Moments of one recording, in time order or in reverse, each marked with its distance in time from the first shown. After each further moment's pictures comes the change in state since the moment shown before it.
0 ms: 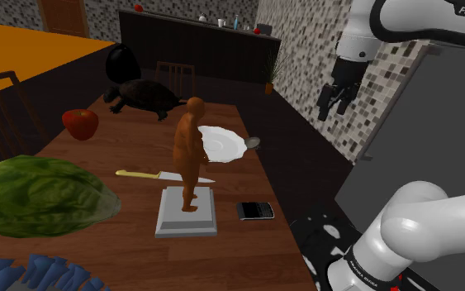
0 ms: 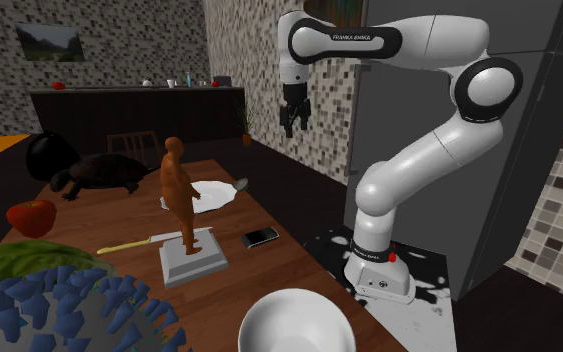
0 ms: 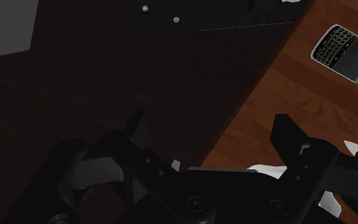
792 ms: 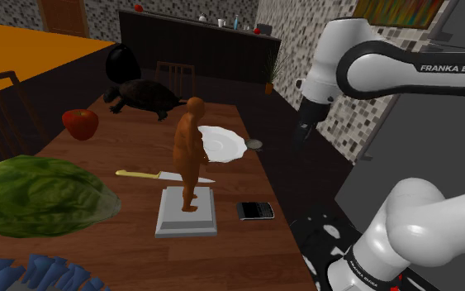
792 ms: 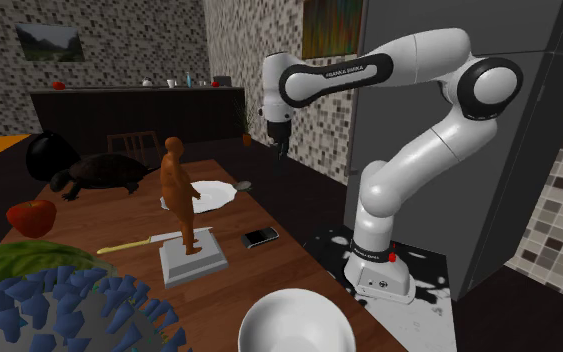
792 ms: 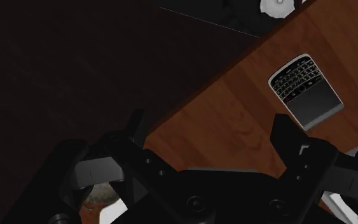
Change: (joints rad) arm 0.166 0.018 0.027 -0.262 0.068 0.291 -0.167
